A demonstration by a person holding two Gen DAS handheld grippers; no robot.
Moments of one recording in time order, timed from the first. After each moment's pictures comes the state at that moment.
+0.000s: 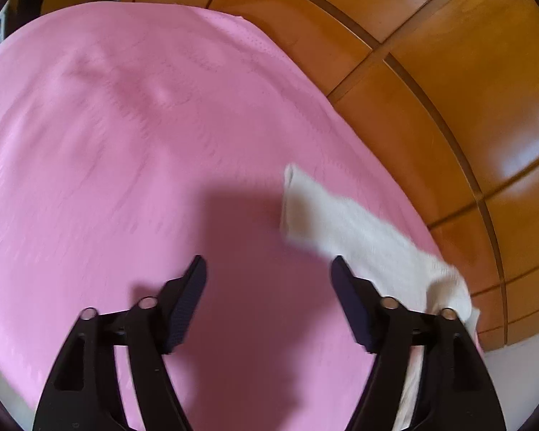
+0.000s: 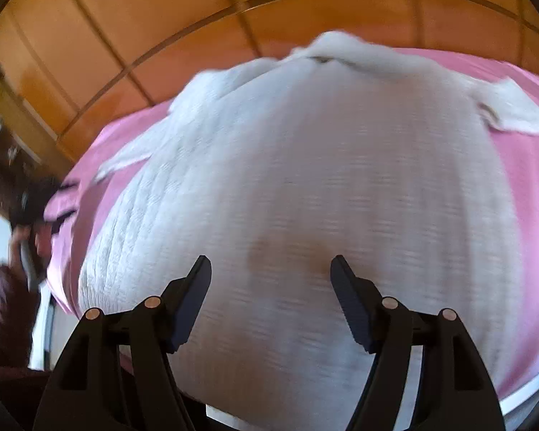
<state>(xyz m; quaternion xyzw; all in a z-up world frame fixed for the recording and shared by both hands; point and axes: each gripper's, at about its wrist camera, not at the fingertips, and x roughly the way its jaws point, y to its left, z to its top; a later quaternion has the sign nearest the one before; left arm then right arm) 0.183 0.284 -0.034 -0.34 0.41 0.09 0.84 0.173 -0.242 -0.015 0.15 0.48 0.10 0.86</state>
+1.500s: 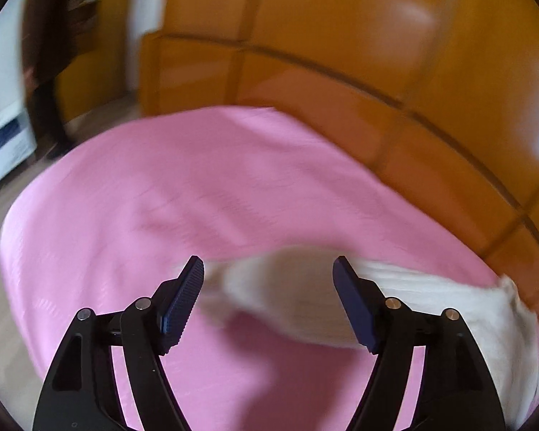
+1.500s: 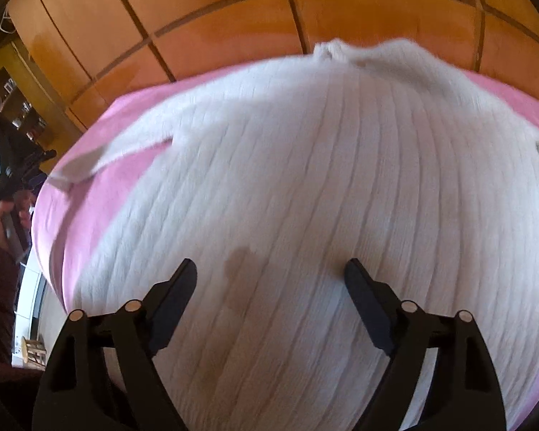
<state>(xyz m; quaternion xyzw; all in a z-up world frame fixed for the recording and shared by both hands) 0.174 0.321 0.033 -0.17 0.35 0.15 0.91 0.255 -0.205 -0.021 0.09 0.49 0.14 0.86</state>
